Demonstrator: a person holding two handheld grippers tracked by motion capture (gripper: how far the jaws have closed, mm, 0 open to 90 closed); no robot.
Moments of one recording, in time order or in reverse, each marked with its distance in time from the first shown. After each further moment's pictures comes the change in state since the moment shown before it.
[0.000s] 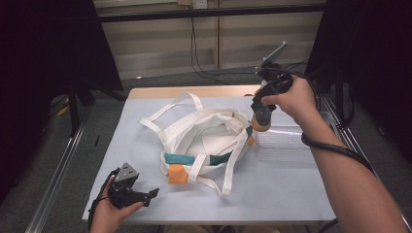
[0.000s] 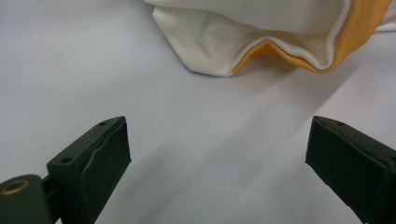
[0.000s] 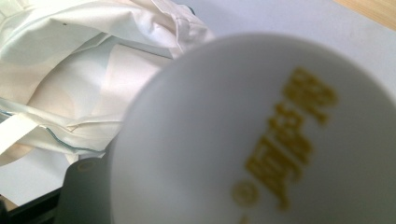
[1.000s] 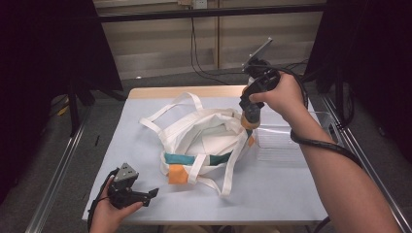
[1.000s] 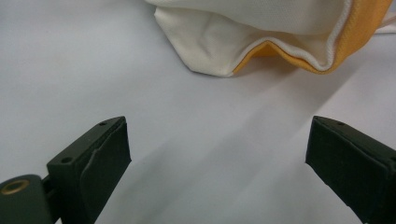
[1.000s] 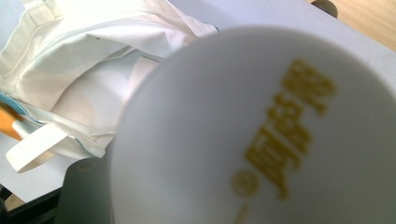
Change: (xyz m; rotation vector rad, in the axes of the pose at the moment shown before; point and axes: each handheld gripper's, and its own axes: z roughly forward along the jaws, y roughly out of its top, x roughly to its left) left arm 0.001 0.000 -0.001 -0.005 0.001 -0.007; right arm 0.027 0.018 -0.002 -0.019 0.017 -0.058
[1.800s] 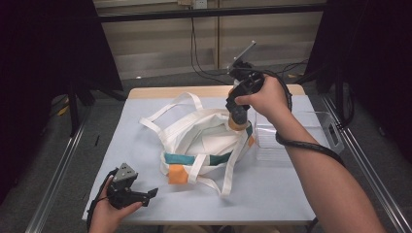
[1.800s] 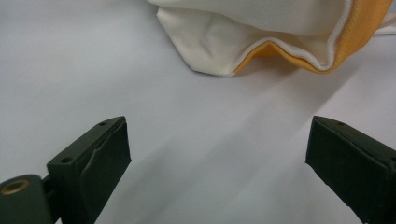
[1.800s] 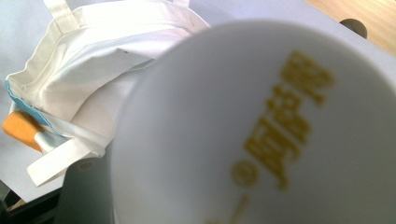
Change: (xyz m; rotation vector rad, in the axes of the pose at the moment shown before) left arm 0.001 -0.001 -0.002 -0.005 0.001 0.001; right arm 0.028 0.015 0.014 -0.020 0.026 -0.041
